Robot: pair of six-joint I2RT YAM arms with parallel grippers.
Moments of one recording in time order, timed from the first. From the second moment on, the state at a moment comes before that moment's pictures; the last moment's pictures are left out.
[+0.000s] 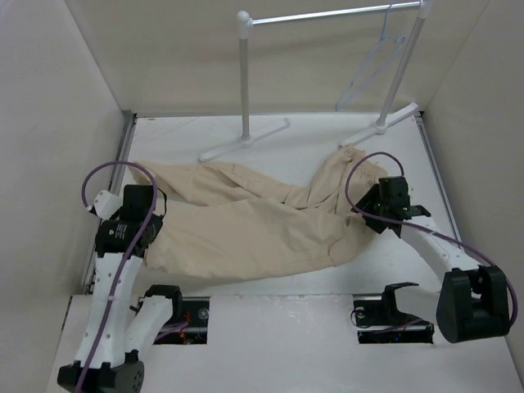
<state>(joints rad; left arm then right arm) -0.14 0.77 1.02 -1.20 -0.45 -1.10 0.12 1.19 0.63 -0.39 0.05 0.86</state>
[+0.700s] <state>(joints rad) 0.32 1.18 0.99 -0.89 -0.61 -0.93 -0.14 1.30 0.72 -0.39 0.05 0.82</state>
